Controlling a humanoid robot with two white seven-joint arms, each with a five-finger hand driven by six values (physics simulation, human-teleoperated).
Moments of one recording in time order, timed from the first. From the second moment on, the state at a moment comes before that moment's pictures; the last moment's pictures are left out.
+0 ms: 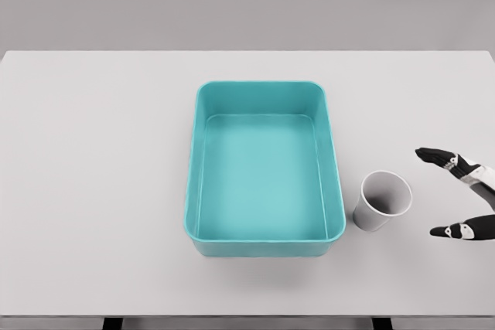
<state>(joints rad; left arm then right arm) 0.02 0.00 -0.04 -0.09 0.06 0.01 -0.02 0.35 -0.91 -0.03 -1.64 -0.57 -0.61 0.56</state>
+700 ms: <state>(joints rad) 0.02 0.00 -0.04 -0.09 0.06 0.01 -0.02 0.39 -0.74 -0.08 -1.64 -0.64 -0.50 0.57</state>
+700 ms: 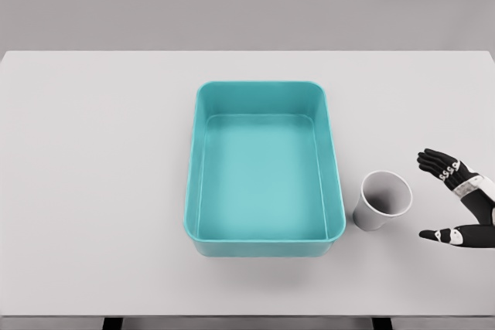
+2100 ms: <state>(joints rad) 0.02 0.00 -0.04 -0.09 0.06 0.01 -0.02 0.32 -0.66 -0.02 -1.70 -0.60 -0.37 0.57</state>
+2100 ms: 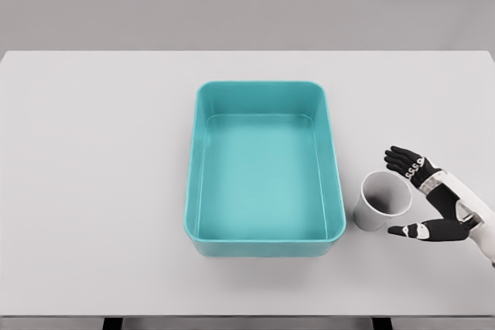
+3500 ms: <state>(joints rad) 0.02 0.00 -0.04 -0.09 0.06 0.01 -0.02 0.26 -0.62 0.01 -1.71 -0.52 -0.32 0.58</state>
